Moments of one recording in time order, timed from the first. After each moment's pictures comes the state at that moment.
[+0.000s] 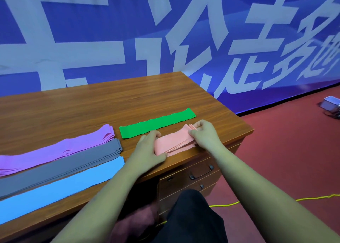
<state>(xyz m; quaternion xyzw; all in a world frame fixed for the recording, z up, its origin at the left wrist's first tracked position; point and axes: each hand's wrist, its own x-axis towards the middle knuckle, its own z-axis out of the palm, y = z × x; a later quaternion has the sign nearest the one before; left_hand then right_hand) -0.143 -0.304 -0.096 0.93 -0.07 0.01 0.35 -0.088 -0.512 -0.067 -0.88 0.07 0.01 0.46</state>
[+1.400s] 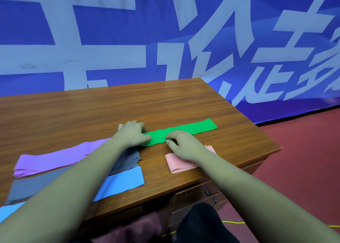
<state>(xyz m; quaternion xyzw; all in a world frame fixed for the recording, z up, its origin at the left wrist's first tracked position) -0.054 -0.196 -0.071 0.99 0.04 -0.06 0.08 -0.054 -0.408 -0.077 -0.95 -0.26 0.06 0.18</state>
